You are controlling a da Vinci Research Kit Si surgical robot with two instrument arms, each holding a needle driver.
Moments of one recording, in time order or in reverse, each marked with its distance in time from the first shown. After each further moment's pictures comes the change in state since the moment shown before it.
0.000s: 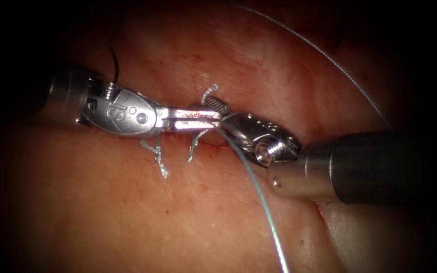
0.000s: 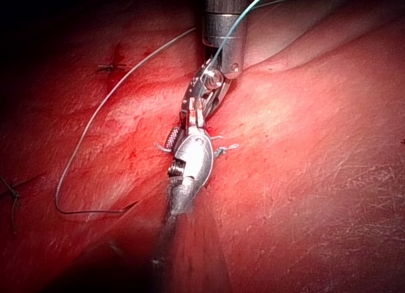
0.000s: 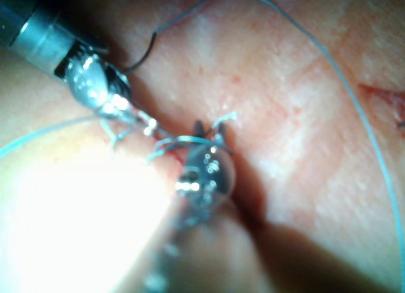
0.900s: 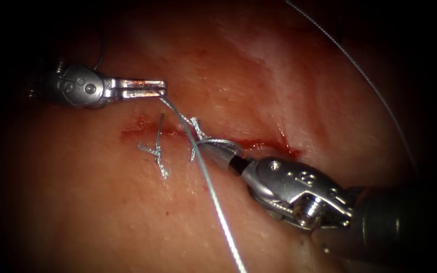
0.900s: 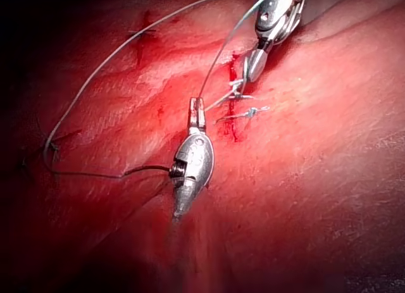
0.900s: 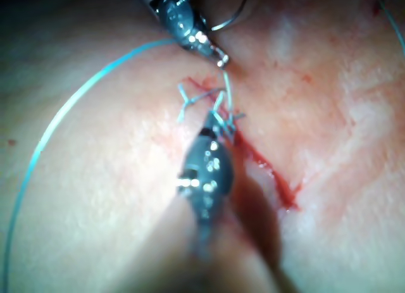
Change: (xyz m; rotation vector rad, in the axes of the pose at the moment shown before) right arm 0.001 -0.007 -0.011 0.104 0.101 -0.226; left arm -0.001 -0.007 -0.006 0.056 -0.043 -0.028
